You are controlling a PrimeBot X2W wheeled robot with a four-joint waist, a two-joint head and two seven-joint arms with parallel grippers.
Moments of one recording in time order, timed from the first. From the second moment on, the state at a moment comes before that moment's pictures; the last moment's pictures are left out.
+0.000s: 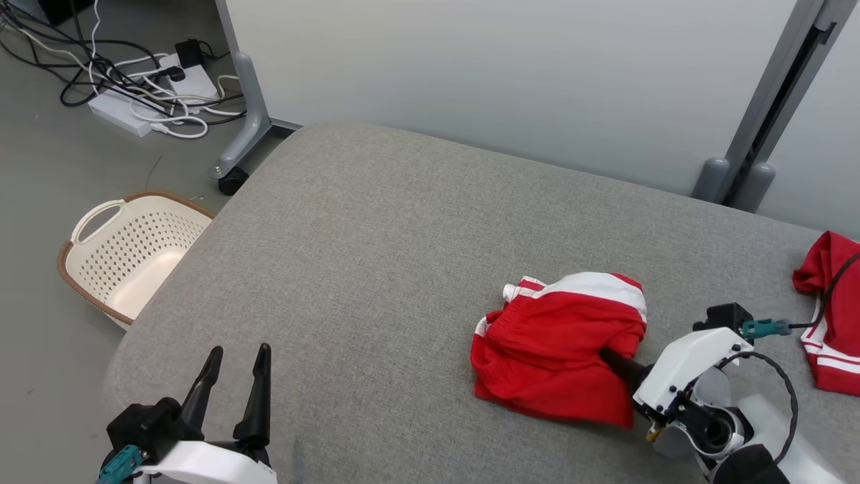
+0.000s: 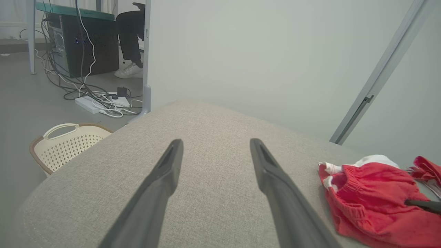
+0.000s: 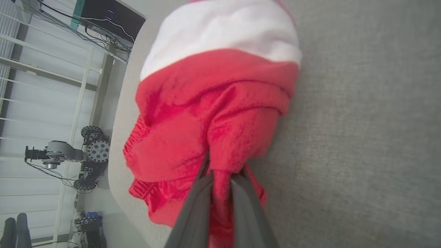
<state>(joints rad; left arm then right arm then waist) -0.03 0.16 -0.16 0.30 -0.47 -0.06 -0.26 -0.48 -0.12 0.31 0.88 1.08 0.13 0.35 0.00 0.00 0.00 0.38</state>
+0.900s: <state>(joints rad) -0.13 0.14 -0.26 0.28 -0.45 -0.10 -0.26 -0.76 -0.54 0.66 0.60 1.03 0.13 0.33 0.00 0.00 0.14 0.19</state>
